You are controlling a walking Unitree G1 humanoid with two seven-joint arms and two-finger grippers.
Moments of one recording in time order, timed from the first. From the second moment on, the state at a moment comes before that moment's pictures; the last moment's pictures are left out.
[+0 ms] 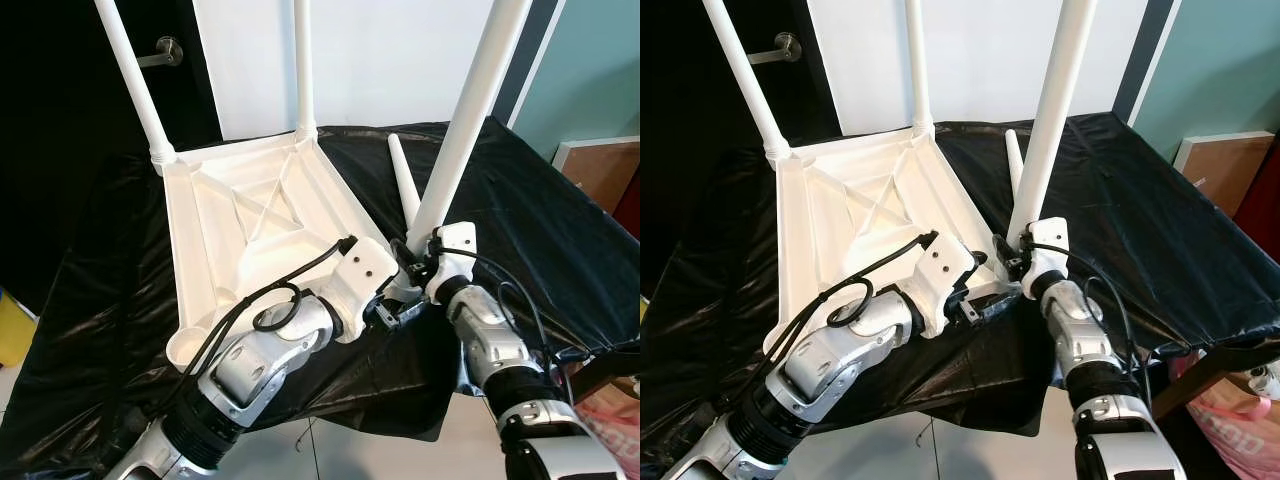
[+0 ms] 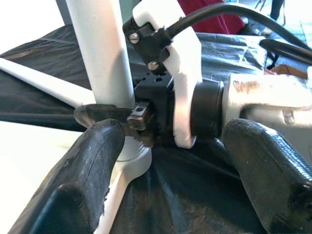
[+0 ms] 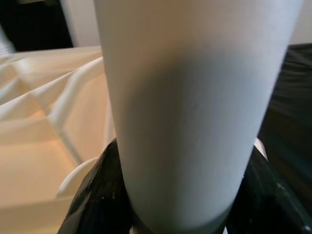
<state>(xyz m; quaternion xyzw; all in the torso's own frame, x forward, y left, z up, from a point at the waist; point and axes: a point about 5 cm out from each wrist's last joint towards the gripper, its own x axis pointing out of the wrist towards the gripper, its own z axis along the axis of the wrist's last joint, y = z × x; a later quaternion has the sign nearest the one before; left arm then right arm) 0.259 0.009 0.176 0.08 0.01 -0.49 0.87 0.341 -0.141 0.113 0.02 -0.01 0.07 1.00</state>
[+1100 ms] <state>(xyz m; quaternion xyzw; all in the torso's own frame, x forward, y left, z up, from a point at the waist) 0.263 0.014 0.177 0.08 0.00 -0.47 0.88 0.319 -0.162 0.131 0.02 -0.05 0.12 0.99</state>
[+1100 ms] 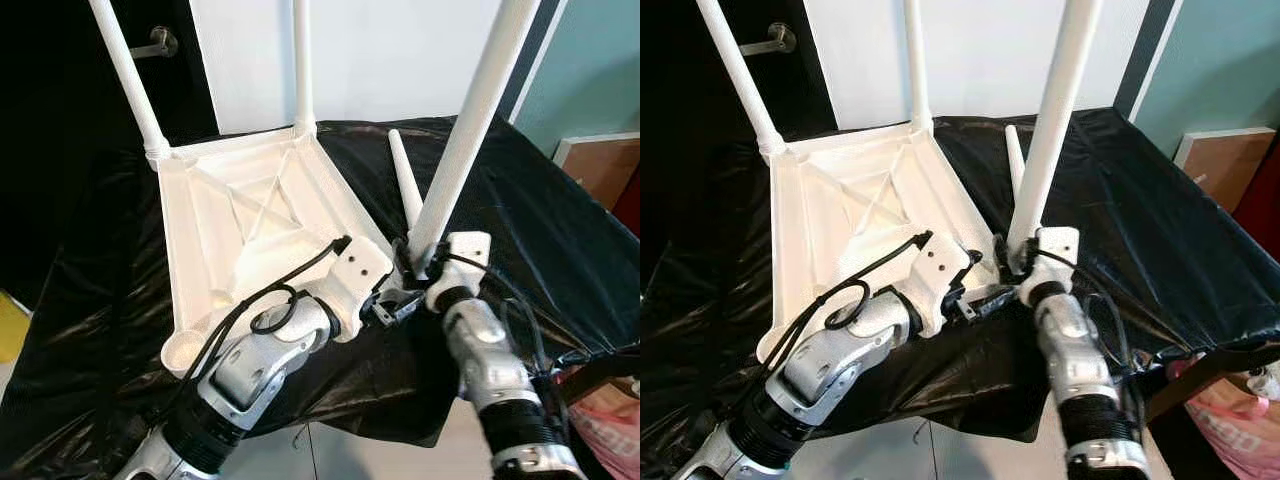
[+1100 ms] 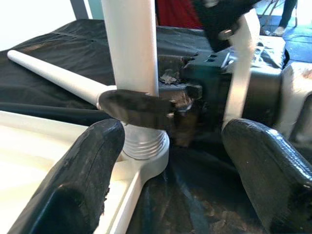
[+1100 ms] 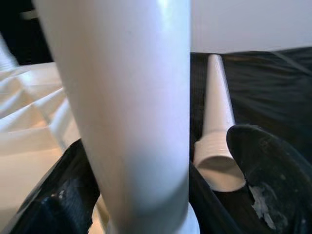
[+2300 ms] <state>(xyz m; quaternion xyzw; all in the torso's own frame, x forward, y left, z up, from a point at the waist) 0.267 0.017 0.170 0.09 0.02 -0.46 0.89 0.350 -0.178 0.127 -0.08 0.02 0.33 0.94</state>
